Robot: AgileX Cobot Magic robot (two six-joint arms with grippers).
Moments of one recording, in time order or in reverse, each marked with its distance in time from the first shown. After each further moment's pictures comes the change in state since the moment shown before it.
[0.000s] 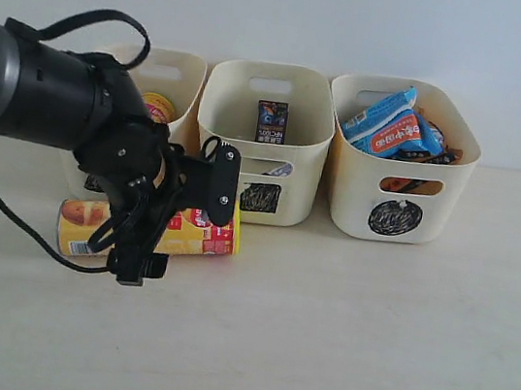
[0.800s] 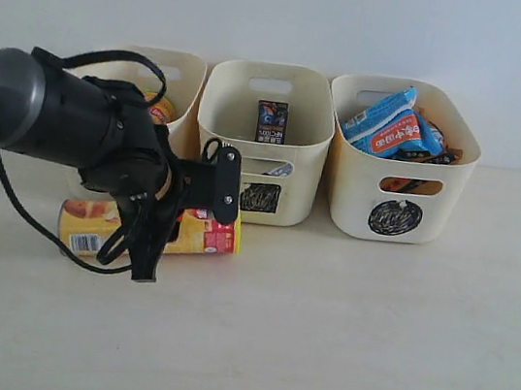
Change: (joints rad) left arm 0.000 0.044 0.000 0.187 -0.067 -0.253; right arm 0.000 0.000 0.000 0.000 0.000 0.000
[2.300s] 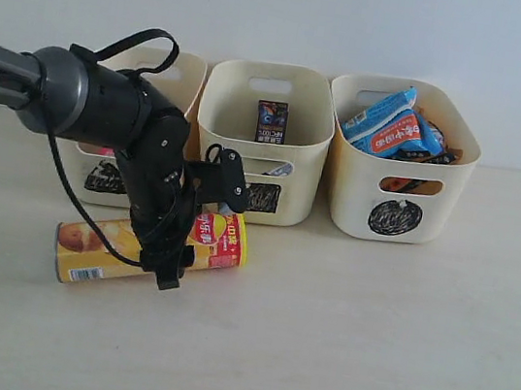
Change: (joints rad) left arm 0.053 0.153 -0.203 -0.460 0.173 0.270; right arm 0.000 0.000 0.000 0.000 0.000 0.000
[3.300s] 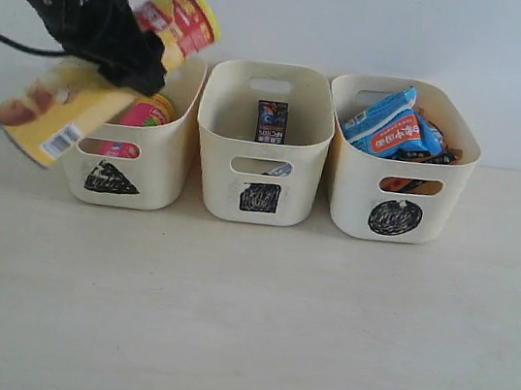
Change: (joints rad) left arm 0.124 -0.452 -0.090 -0.116 0.151 -0.331; right arm 0.000 0.000 0.000 0.000 0.000 0.002
